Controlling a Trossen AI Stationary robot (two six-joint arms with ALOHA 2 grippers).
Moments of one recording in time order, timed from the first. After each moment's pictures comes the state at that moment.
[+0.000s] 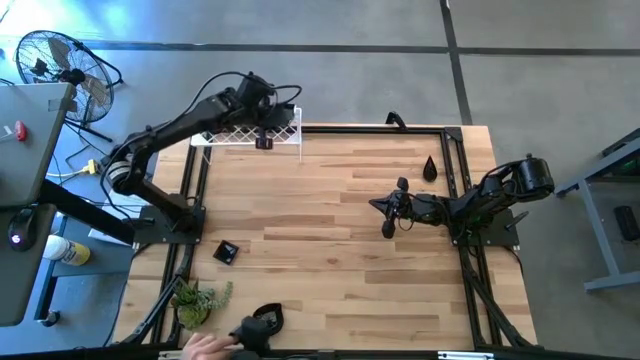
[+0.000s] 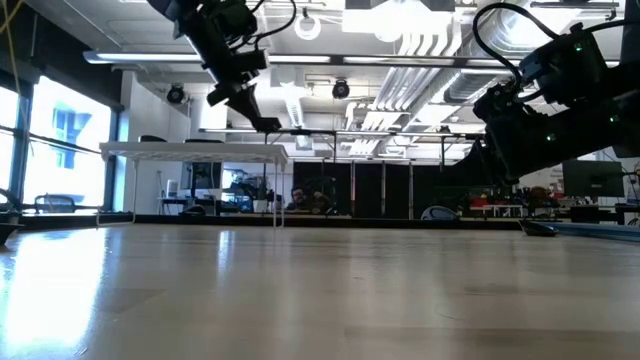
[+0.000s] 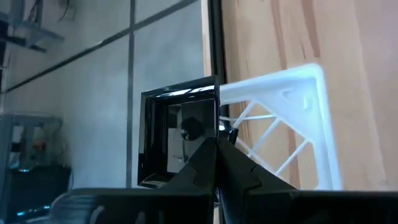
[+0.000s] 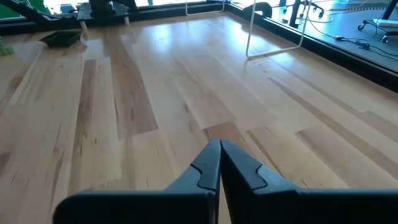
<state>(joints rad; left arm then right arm) 0.71 1.46 1.31 -0.59 -0.04 0.92 -0.01 1.49 0.10 1.09 0.33 0.15</state>
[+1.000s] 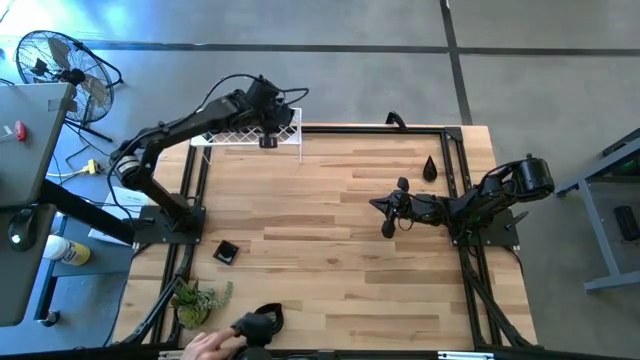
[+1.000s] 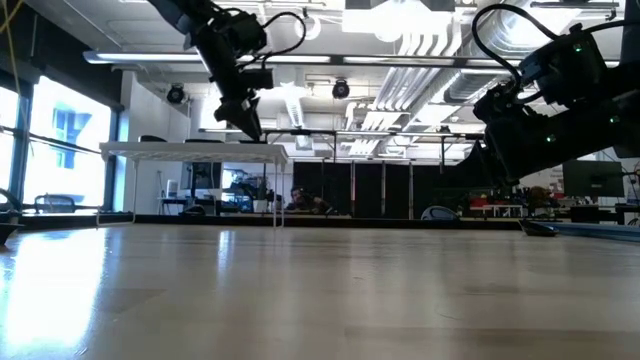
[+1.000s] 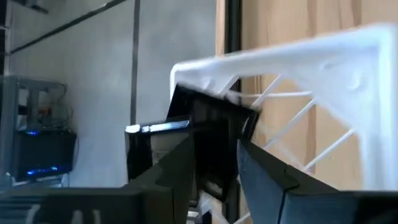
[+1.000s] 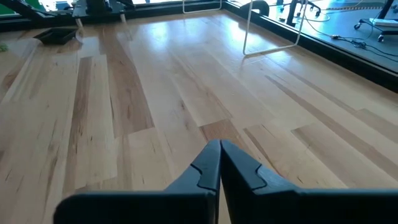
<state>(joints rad) 0.69 1.53 1.31 -0.57 -0.16 0.87 -0.01 1.49 0.10 1.08 0.34 0.15</state>
